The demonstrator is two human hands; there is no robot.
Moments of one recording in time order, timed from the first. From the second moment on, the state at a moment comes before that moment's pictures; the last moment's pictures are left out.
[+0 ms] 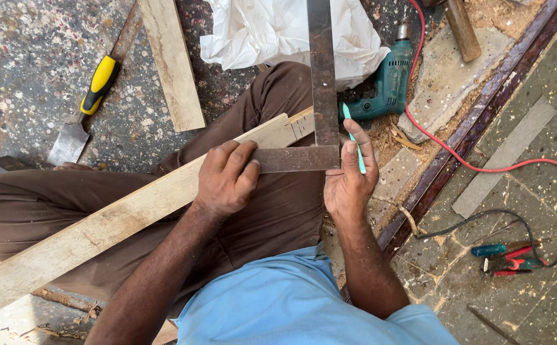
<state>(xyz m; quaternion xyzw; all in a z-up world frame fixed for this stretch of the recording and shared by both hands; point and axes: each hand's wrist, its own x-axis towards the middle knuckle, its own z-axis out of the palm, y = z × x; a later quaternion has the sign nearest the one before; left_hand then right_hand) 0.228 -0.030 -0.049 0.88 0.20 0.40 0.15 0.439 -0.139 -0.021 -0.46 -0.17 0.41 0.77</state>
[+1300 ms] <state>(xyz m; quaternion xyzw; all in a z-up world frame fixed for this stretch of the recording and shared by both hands) 0.271 0.001 -0.004 0.94 0.26 -0.08 0.21 0.467 -0.141 -0.090 -0.62 -0.10 0.41 0.66</state>
